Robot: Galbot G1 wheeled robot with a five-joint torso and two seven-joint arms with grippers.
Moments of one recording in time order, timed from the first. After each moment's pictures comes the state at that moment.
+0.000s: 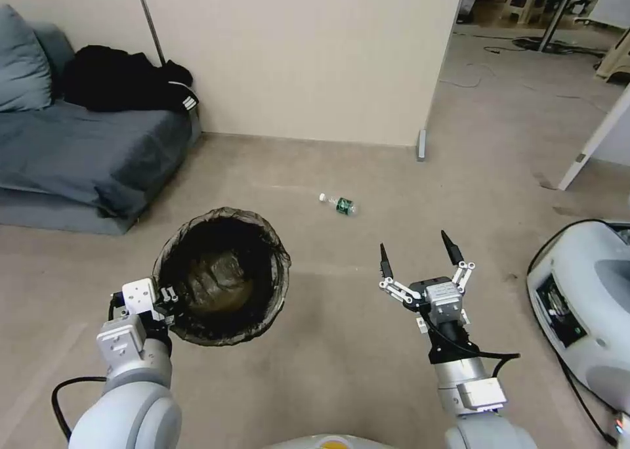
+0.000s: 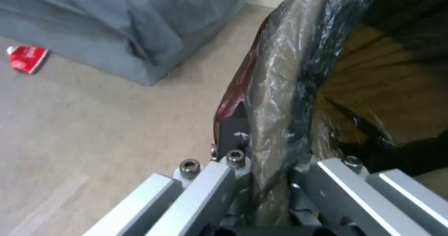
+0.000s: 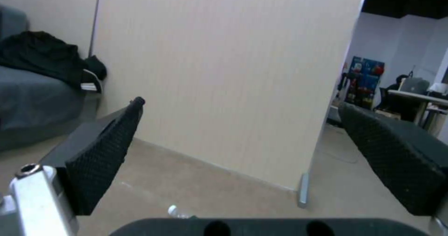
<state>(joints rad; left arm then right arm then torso) 1.67 -1.50 -0.62 -2.43 -0.22 0.58 -0.41 -1.75 1.61 0.44 2.27 -0.29 0.27 -0.08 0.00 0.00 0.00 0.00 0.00</state>
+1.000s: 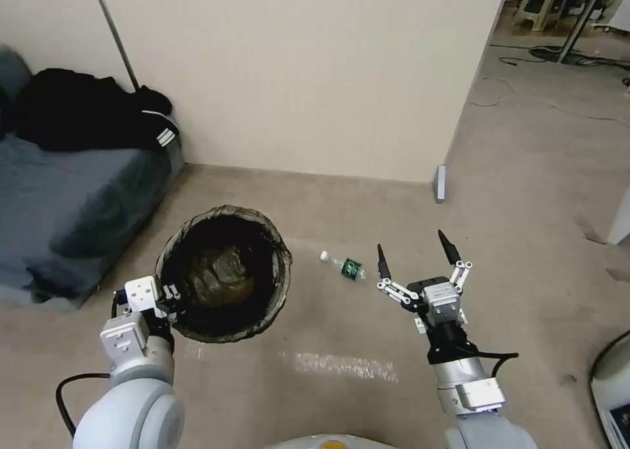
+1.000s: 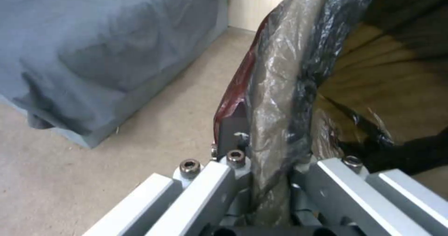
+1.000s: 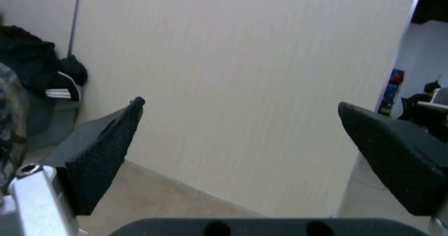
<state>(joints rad) 1.66 -1.51 -0.61 -2.42 -0.21 0.58 -0.41 -1.75 1.61 0.44 2.26 -0.29 0.30 -0.12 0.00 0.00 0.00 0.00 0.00</state>
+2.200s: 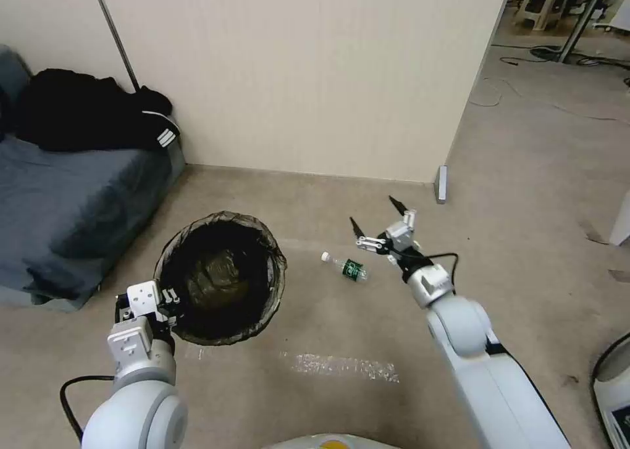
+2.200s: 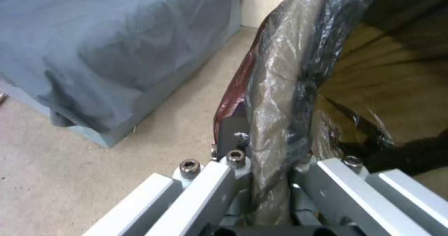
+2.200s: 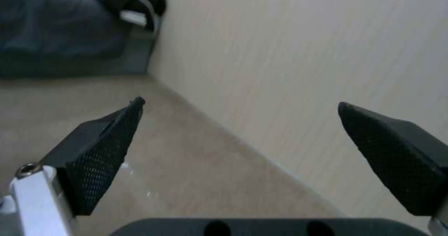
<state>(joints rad) 1.67 -1.49 -0.61 -2.36 -0.17 0.51 -0.42 -1.04 1.27 0.27 1.60 -0.02 0.15 -0.29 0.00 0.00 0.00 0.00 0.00</state>
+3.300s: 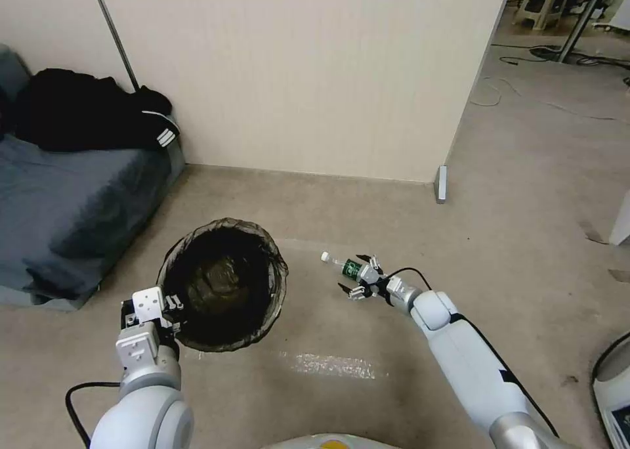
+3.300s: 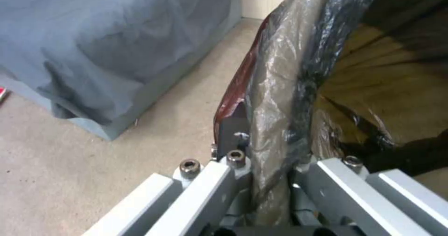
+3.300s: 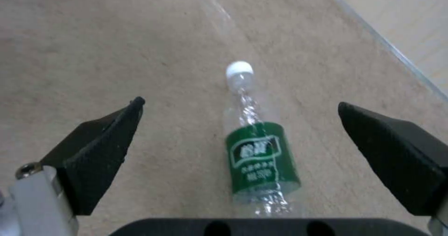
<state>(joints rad) 1.70 -1.51 -0.59 -2.35 -0.13 0.50 -0.42 -0.79 1.36 0.25 0.93 -0.31 0.24 -0.52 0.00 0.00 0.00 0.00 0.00</state>
